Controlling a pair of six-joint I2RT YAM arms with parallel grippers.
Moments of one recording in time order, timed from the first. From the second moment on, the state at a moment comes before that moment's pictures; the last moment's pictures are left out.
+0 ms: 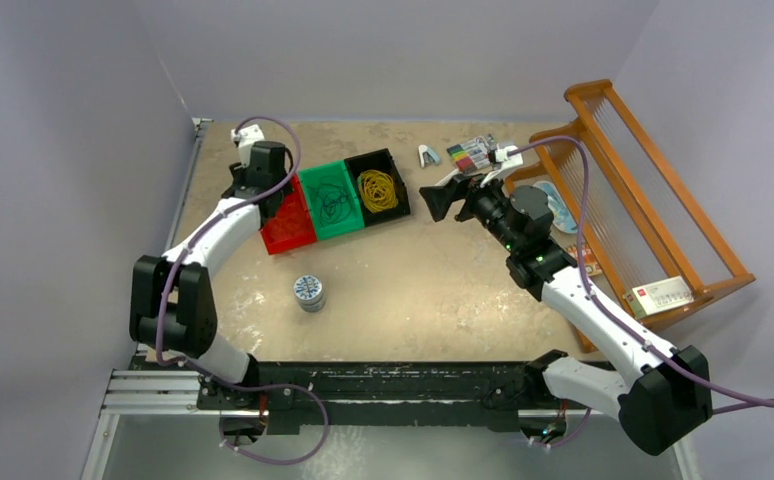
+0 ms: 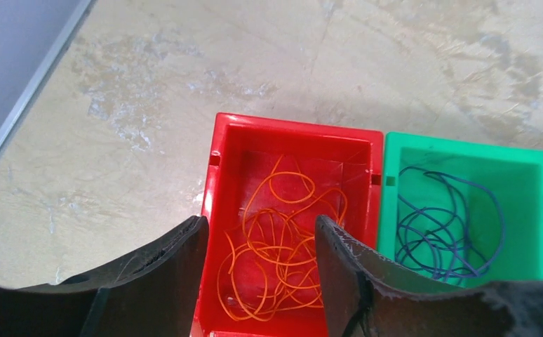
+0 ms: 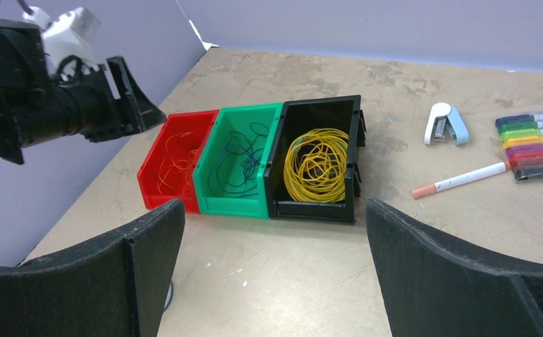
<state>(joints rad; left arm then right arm) -0.20 1.58 1.13 -0.24 -0.53 -0.42 0.47 1.08 0.80 0.25 -0.09 0.35</state>
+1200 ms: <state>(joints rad) -0.20 0.63 0.58 -0.21 -0.52 -0.57 0.47 0.59 0.62 0.21 0.46 0.21</state>
